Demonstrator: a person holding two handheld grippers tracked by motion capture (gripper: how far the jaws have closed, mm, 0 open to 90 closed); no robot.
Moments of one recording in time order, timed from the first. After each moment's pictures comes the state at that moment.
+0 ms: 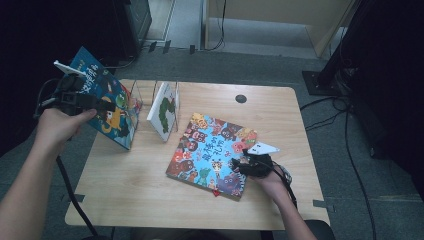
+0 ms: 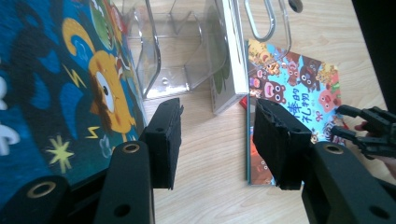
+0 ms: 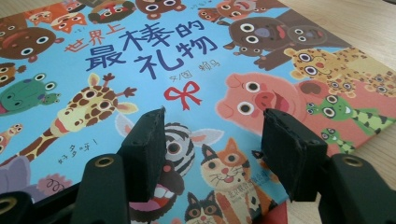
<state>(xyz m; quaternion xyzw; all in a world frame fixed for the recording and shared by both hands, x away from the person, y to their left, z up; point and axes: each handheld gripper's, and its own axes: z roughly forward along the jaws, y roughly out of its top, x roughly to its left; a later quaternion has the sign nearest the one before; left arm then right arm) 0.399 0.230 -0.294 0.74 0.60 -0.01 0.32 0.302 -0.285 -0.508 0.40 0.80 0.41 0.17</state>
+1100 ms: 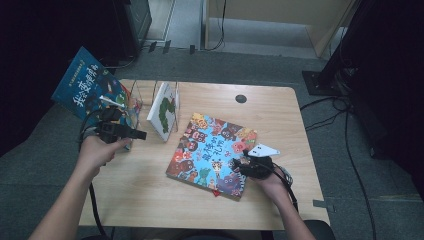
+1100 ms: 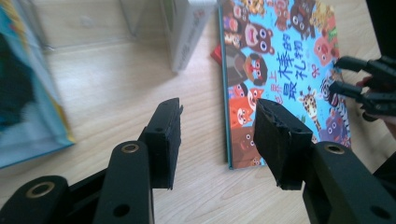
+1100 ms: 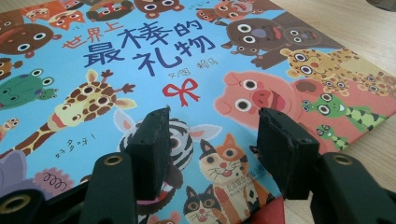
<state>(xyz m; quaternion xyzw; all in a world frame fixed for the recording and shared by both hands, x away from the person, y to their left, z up) 0.378 0.169 -0.383 0.77 0.56 -0.08 0.30 0.298 -0.286 -0.510 0.40 0.80 0.42 0.19</state>
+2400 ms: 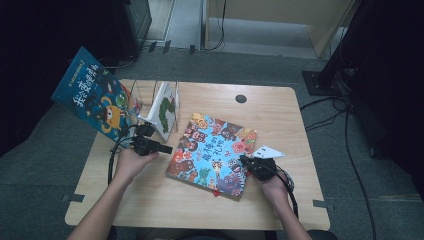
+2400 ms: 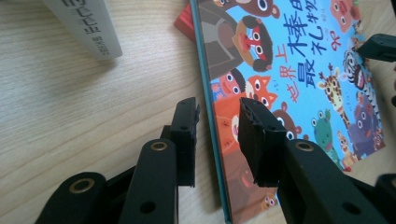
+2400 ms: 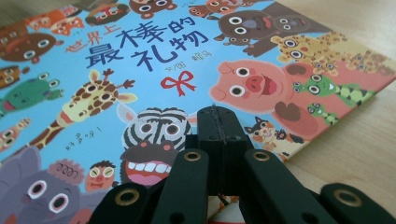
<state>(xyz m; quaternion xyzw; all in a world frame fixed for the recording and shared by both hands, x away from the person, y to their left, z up) 0.387 0.104 -0.469 0.79 0.51 -0.12 0.31 0.289 -0.294 -0.509 0.43 0.78 0.42 0.17</state>
